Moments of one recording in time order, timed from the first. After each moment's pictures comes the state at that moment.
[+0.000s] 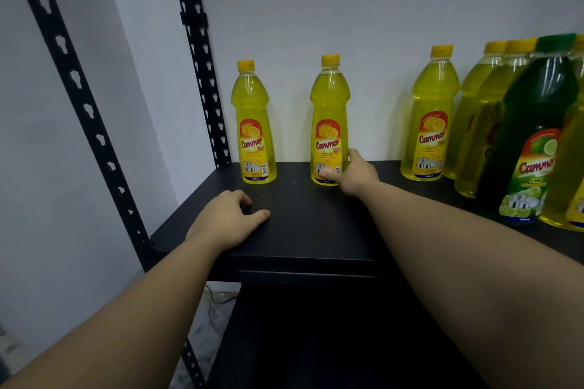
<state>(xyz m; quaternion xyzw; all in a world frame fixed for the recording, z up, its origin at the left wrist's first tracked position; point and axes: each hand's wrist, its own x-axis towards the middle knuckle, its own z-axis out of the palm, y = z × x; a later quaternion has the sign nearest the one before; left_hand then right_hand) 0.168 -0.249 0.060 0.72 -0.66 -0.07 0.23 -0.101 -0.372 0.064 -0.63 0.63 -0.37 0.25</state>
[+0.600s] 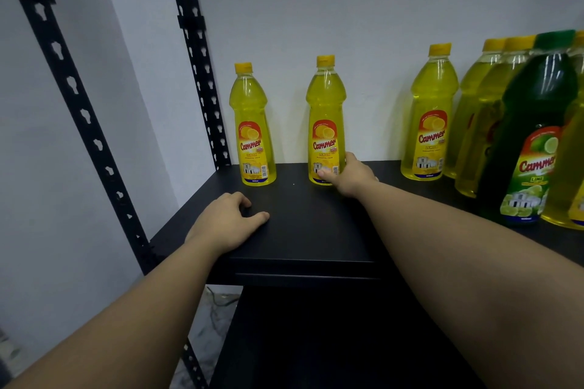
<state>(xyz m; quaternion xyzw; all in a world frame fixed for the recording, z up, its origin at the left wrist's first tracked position) 0.167 -0.250 0.060 0.72 -0.66 -0.06 0.23 -0.097 -0.375 0.065 -0.65 0.65 -0.32 0.23</state>
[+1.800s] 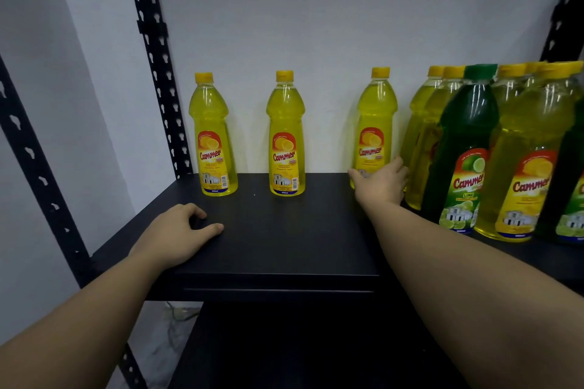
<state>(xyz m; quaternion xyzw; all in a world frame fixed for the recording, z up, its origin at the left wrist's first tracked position) 0.171 -0.253 0.056 0.71 -0.65 -0.06 0.25 -0.196 -0.352 0.069 -0.43 0.73 -0.52 0.08</state>
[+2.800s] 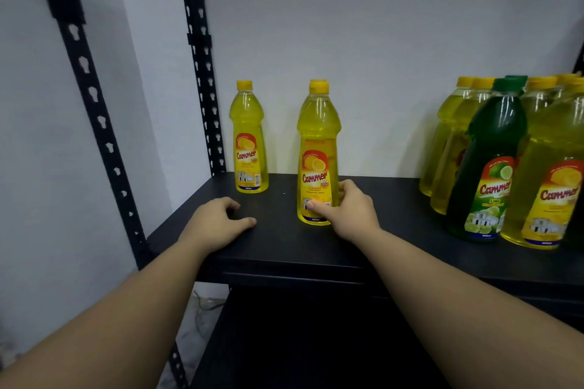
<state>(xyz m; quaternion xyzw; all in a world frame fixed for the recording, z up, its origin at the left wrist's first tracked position) 0.173 -0.244 0.060 0.71 -0.63 -0.11 0.30 -0.108 -0.267 0.070 -0.66 0.59 -0.41 0.24</state>
